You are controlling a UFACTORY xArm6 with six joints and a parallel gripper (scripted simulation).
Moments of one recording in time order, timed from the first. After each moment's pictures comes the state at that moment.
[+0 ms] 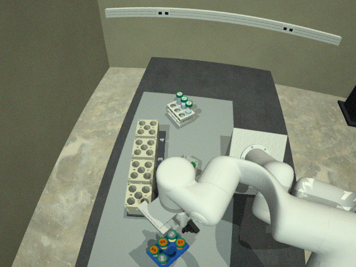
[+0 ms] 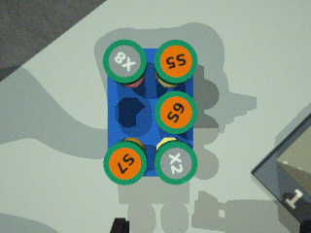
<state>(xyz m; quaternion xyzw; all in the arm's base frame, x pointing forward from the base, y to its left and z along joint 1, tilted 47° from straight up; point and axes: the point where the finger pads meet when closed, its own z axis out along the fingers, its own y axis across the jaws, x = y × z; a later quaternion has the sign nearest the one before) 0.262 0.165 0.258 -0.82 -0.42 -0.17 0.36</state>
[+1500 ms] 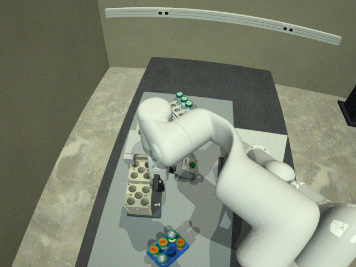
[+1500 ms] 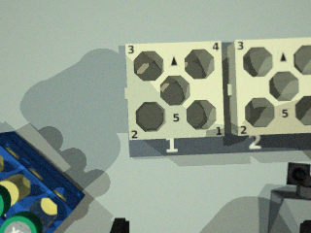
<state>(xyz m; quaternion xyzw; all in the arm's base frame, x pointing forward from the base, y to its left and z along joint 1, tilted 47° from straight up) 0.331 0.060 0.197 -0.92 -0.06 -0.01 0.40</state>
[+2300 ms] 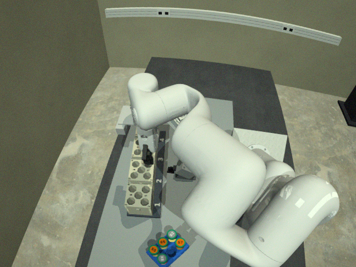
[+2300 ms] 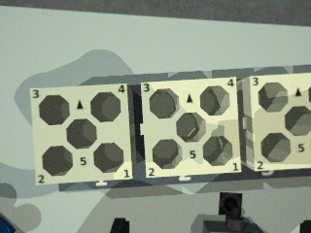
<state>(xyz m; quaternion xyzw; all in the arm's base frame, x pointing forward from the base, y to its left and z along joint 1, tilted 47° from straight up) 0.384 0.001 0.133 -0.92 -0.05 0.00 0.40</state>
